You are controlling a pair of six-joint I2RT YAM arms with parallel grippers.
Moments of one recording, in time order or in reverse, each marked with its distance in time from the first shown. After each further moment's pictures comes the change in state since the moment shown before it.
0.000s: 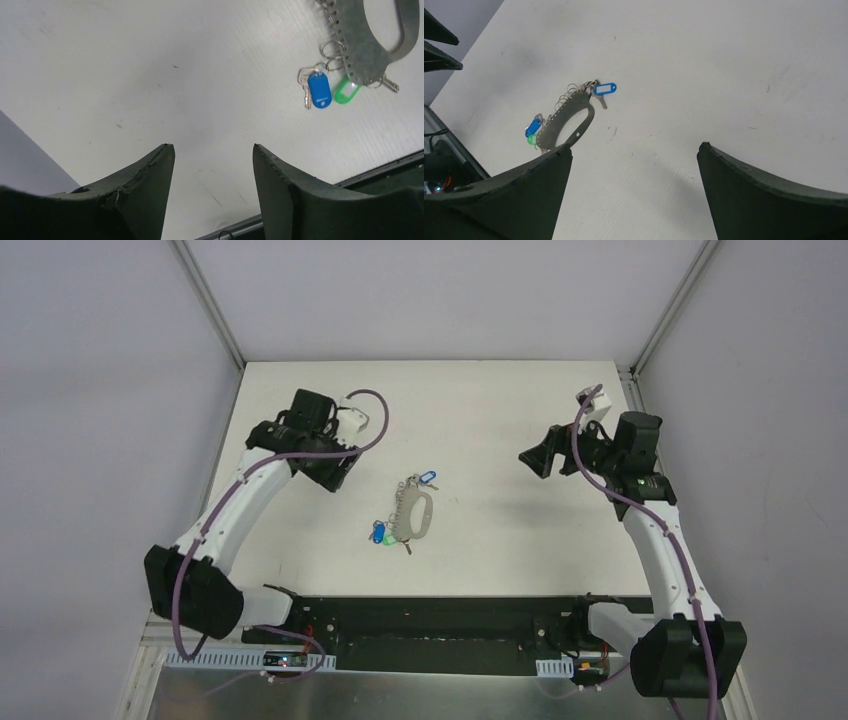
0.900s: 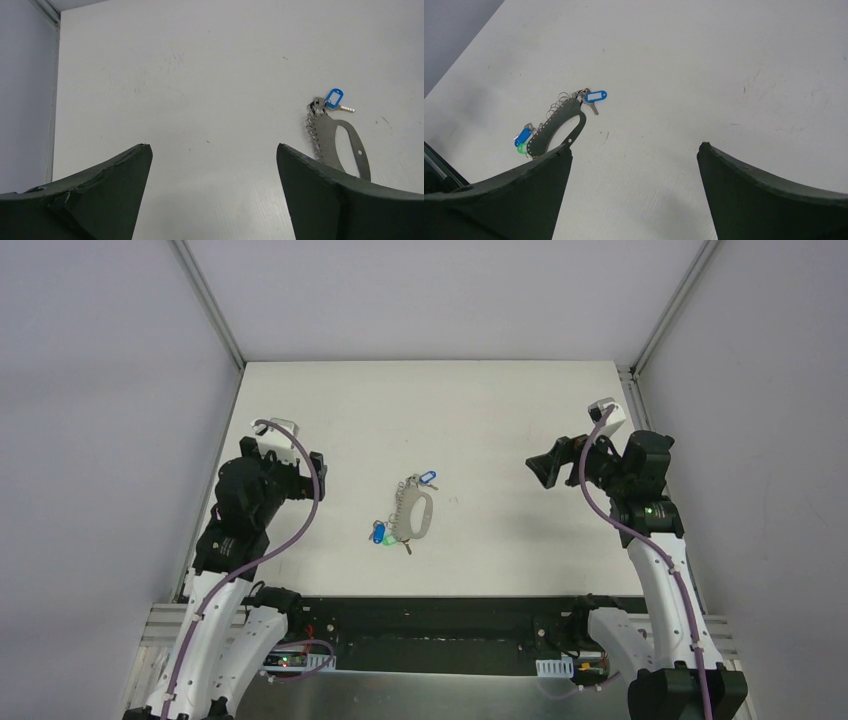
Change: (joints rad) left arm 0.170 -0.768 -0.491 0.573 -0.006 -0.262; right arm 0.000 -0.224 -0.077 0.000 0.118 0.023
